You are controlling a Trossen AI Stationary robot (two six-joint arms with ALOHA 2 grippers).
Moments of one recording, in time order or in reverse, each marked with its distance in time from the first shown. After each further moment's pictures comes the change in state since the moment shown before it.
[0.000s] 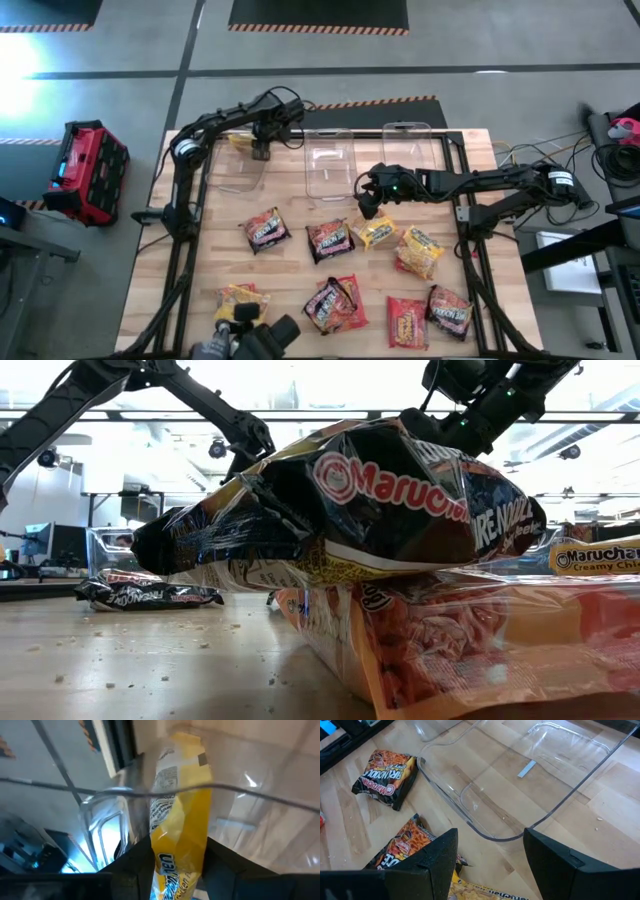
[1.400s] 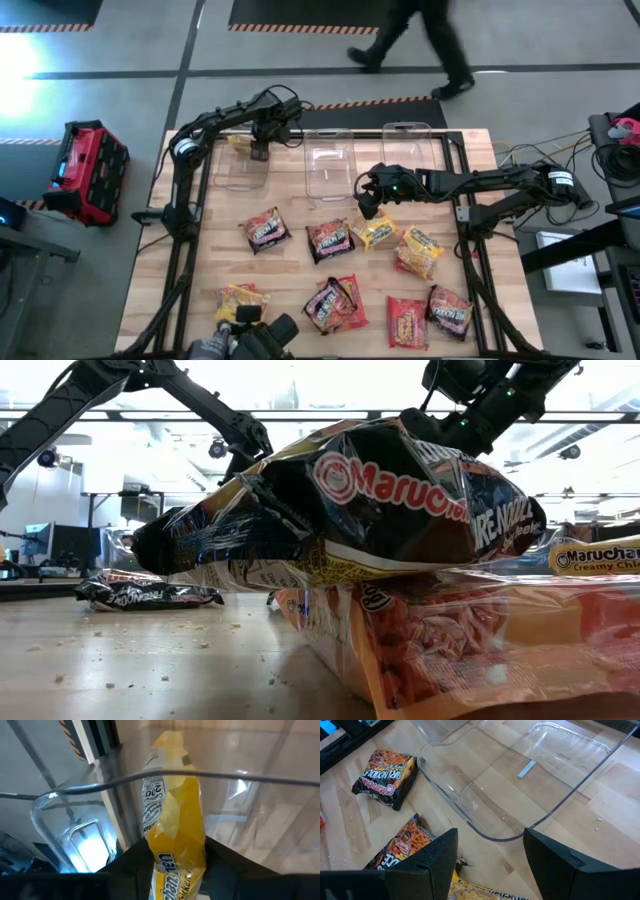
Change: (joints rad) left arm 0.014 -0.001 -0.001 -0.011 0.082 0.065; right arm 0.000 0.000 0.000 0.000 0.000 0.000
